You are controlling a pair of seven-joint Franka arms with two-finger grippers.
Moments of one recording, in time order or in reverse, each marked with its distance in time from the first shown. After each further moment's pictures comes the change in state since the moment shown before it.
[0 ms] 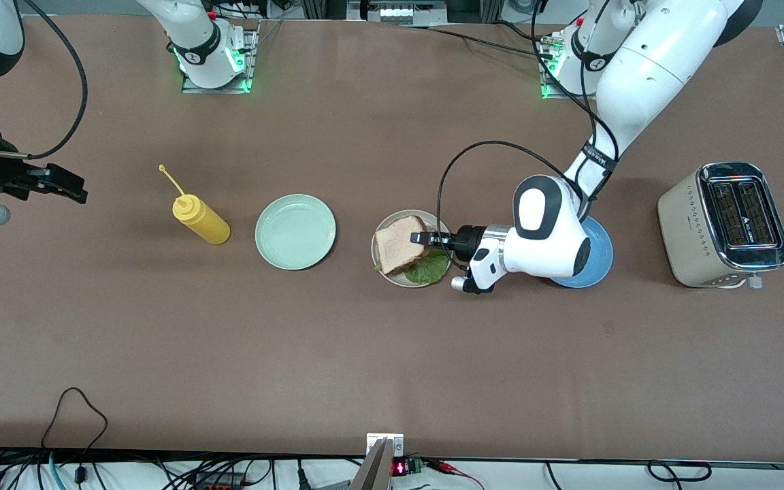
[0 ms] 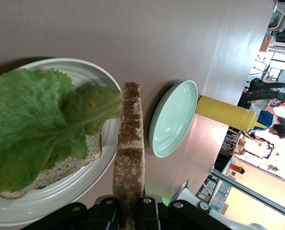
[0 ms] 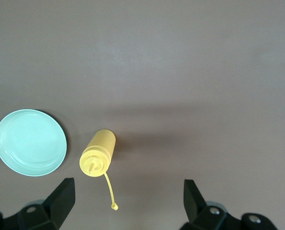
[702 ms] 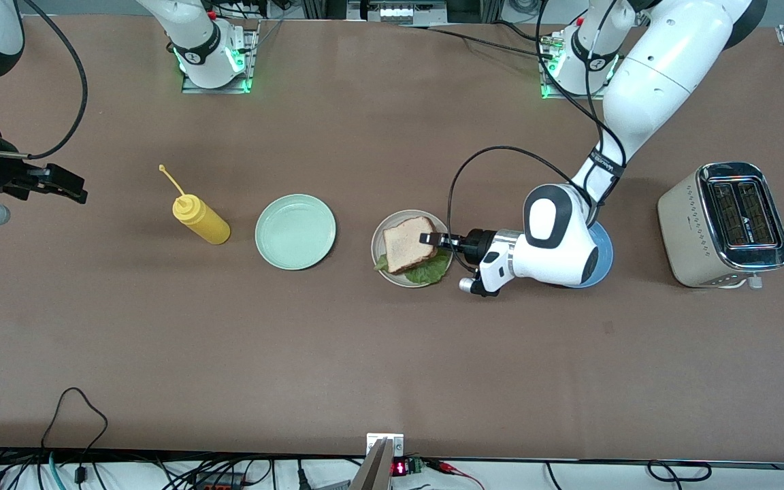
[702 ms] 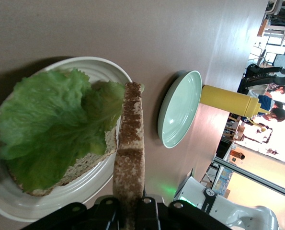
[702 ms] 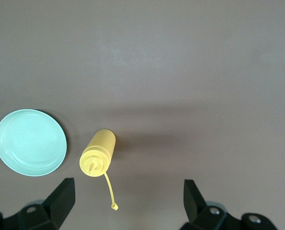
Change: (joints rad) left arm 0.036 0.027 0.015 -0.001 0.000 -0.072 0.110; right arm 0.000 0.000 0.000 0.000 0.000 0.000 0.000
